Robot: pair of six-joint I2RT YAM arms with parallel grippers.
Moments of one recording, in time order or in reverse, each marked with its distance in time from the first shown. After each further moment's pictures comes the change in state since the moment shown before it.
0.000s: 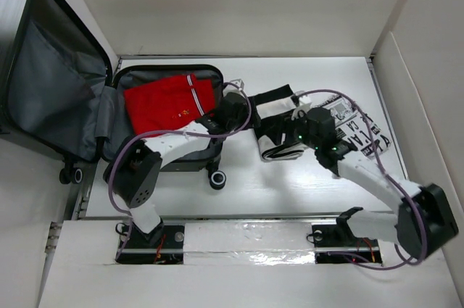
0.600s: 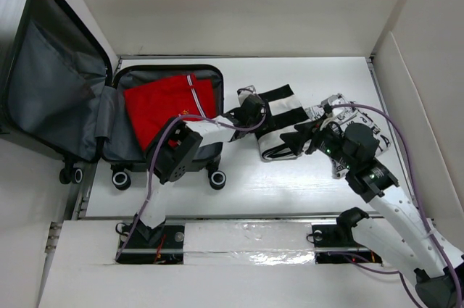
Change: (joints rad) left arm -0.029 0.392 0.221 0.028 -0.002 -0.180; right arm -0.025 -0.510 -0.011 -0.232 -0.062 -0.037
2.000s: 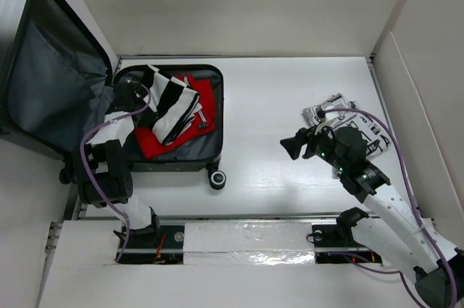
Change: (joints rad) left arm 0.904 -0.459 -0.298 -0.320 0.281 0.311; right arm 0.000 0.016 -0.090 0.000 0.073 -0.006
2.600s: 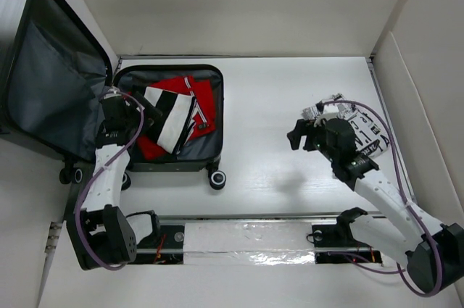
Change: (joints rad) left arm 0.018 -0.473 -0.209 -0.039 -0.005 -0.085; right arm -0.052 0.180 0.003 0.011 0.239 0.002
